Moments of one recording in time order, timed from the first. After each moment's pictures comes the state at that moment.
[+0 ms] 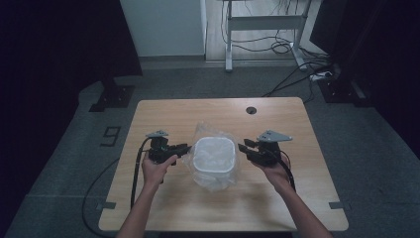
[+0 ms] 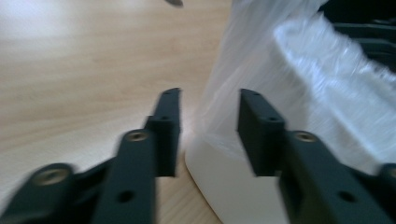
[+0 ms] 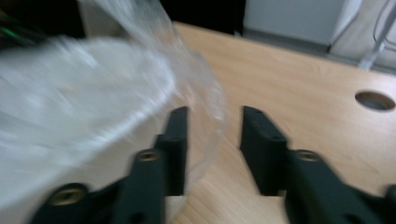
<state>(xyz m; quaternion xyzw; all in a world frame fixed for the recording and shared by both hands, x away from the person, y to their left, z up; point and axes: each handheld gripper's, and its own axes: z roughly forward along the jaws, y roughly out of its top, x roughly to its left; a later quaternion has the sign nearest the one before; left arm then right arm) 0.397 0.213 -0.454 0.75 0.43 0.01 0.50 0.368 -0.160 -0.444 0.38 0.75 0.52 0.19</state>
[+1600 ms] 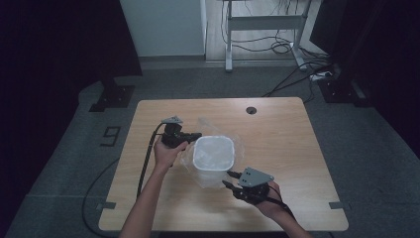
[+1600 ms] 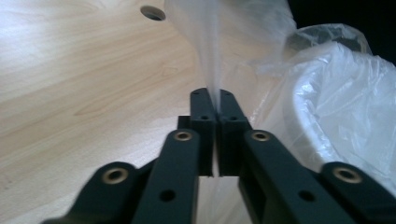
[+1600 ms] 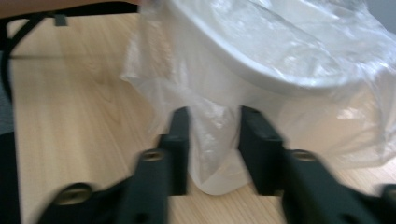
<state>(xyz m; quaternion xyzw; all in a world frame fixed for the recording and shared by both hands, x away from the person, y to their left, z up) 0.451 0.176 -0.453 0.80 0.36 0.00 0.49 0.280 -0.113 -0.466 0.20 0.83 0.48 0.22</state>
